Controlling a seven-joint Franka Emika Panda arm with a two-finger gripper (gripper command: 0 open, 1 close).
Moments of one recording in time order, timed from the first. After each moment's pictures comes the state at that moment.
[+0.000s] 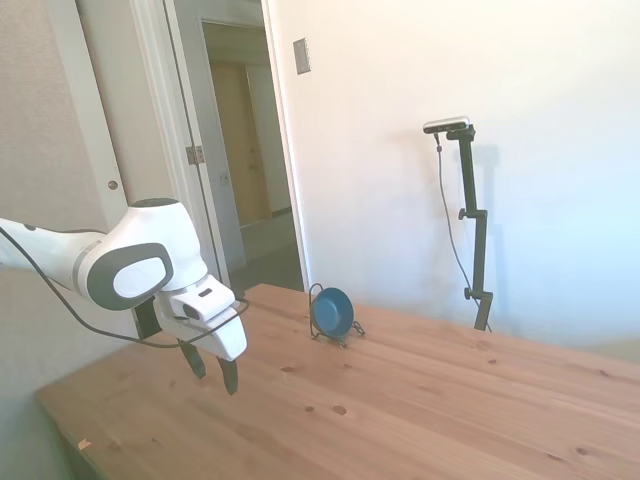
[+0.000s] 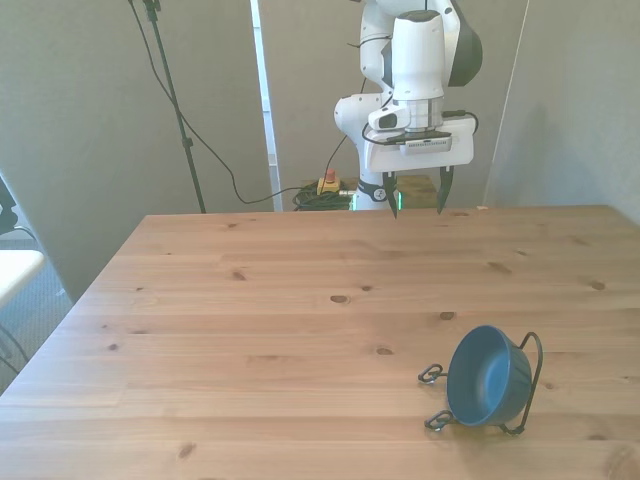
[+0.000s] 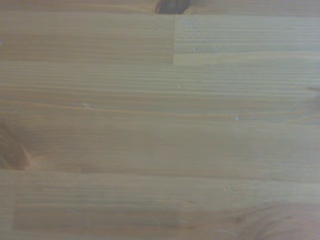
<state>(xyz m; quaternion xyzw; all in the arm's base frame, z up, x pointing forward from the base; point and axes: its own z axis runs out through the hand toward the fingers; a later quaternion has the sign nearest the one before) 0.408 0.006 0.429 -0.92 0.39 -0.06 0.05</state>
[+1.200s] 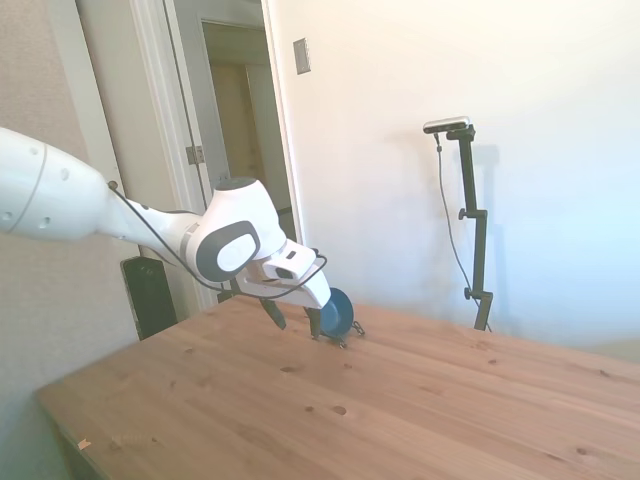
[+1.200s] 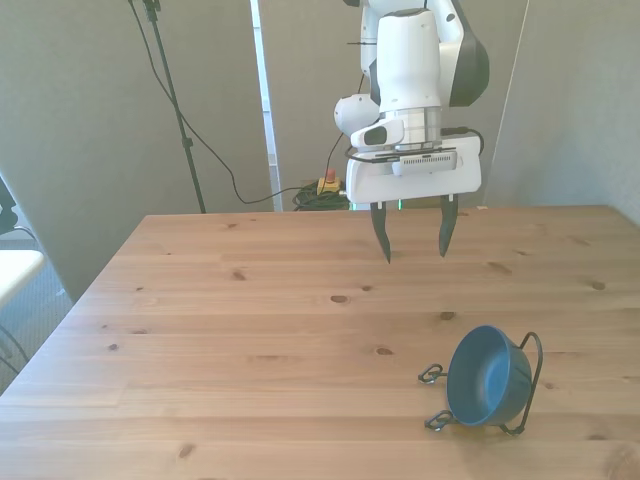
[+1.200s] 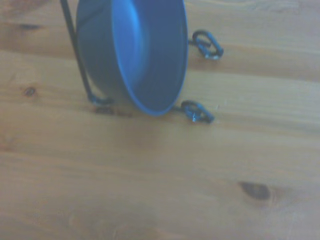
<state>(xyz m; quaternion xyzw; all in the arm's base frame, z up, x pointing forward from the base) 0.583 -0.045 0.451 -0.92 0.34 -0.17 0.08</state>
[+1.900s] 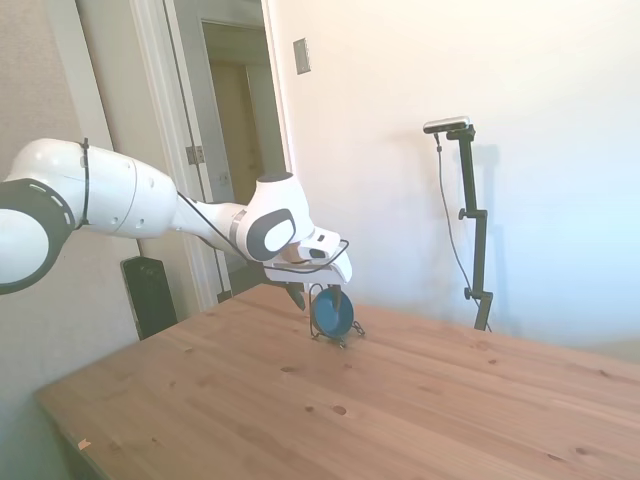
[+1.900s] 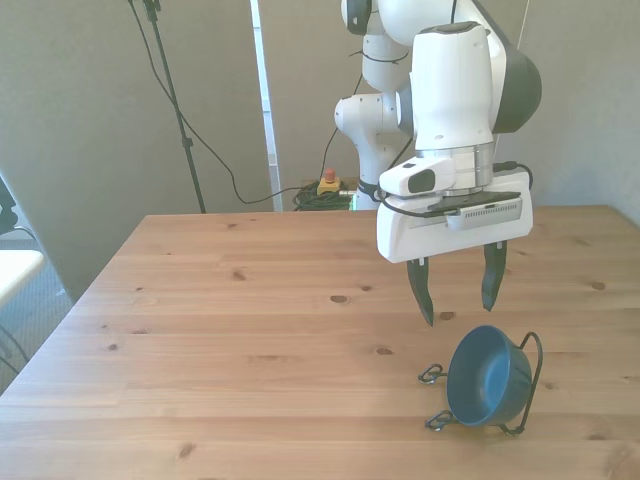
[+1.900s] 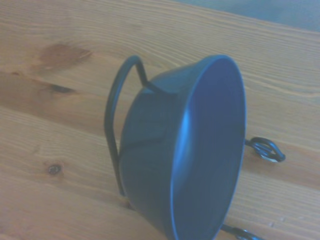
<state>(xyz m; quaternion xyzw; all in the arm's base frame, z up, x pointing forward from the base) 0.678 -0.008 0.447 -0.95 0.27 -0.15 0.08</state>
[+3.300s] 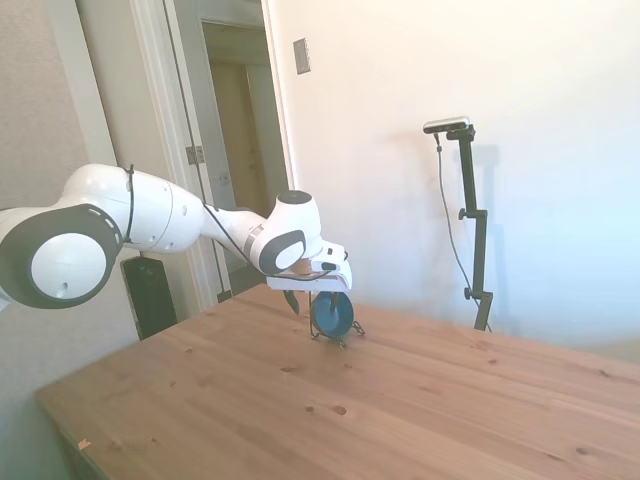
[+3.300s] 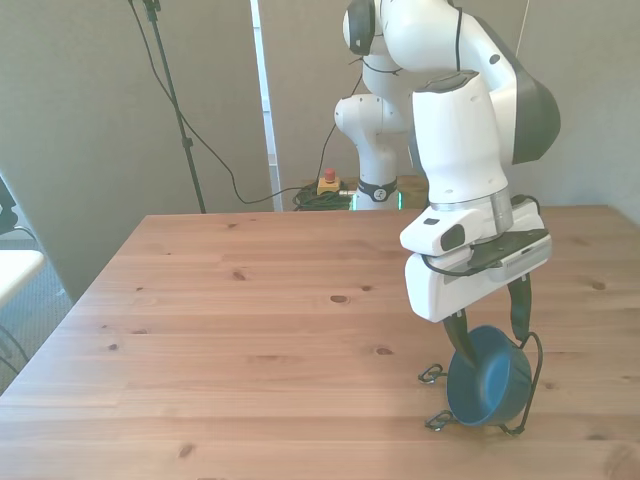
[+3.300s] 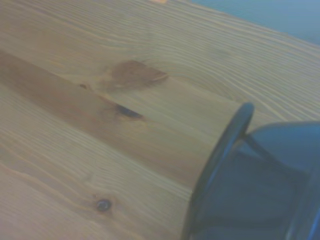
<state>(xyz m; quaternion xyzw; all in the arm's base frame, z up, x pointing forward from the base) 0.713 0.013 0.408 -0.96 0.16 -0.15 0.15</state>
